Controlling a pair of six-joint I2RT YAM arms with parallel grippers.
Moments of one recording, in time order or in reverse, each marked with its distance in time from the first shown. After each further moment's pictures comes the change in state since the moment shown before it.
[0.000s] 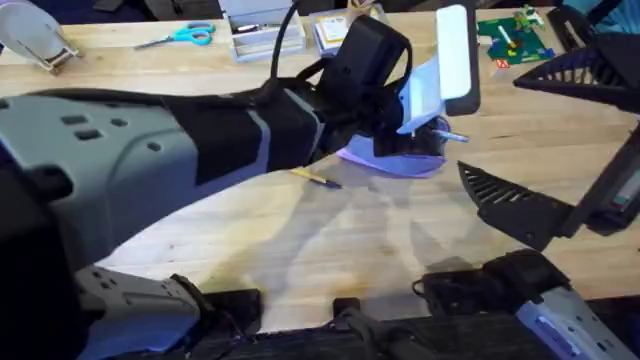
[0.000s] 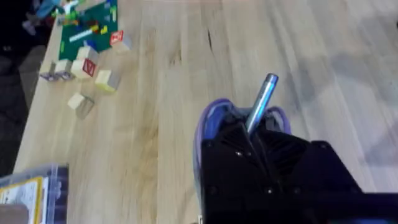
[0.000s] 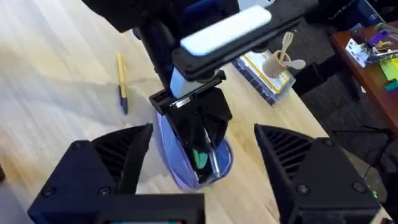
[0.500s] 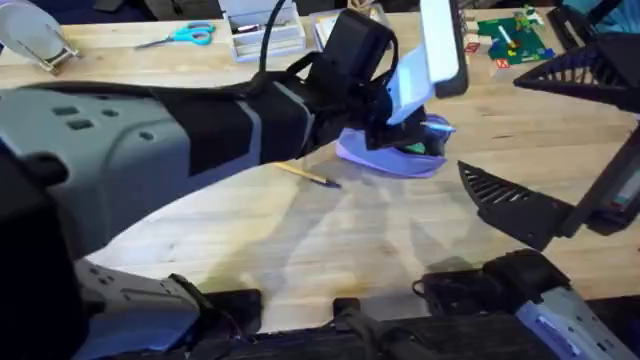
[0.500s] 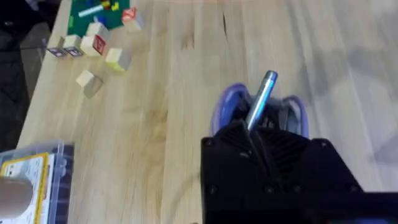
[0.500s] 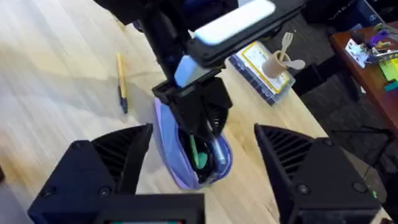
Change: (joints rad) left arm 0.046 0.001 0.000 -0.003 0.000 -0.044; right arm 0.000 0.000 0.000 0.001 0.000 0.000
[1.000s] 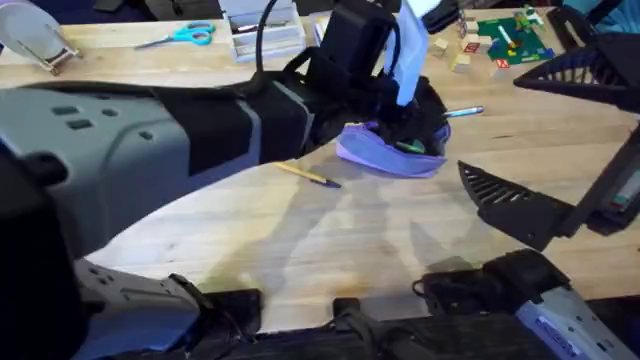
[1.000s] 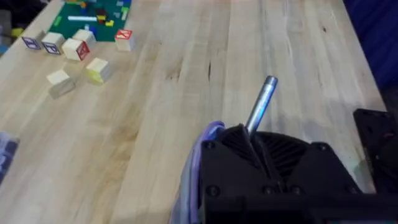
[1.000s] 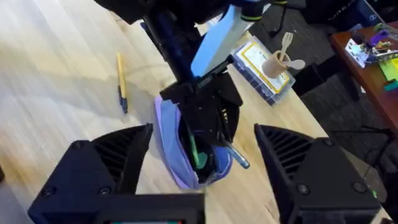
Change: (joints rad) left arm 0.000 0.000 0.000 0.133 0.102 -0.403; right arm 0.000 0.000 0.000 0.000 0.000 0.000
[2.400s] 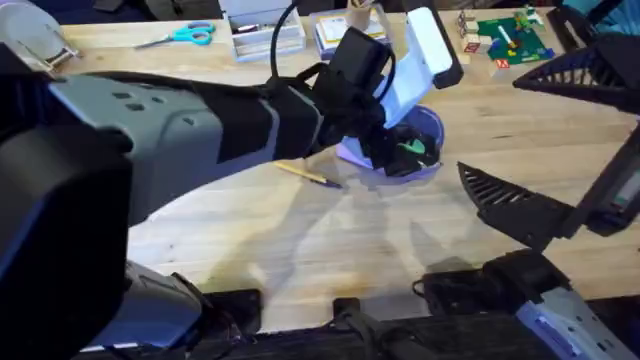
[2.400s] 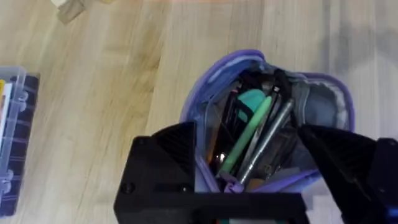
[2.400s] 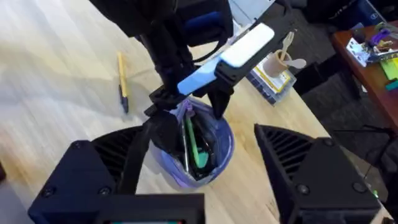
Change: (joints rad) left arm 0.000 0.069 0.002 -0.186 -0.209 0.264; right arm 0.000 0.000 0.000 -0.005 0.000 0.000
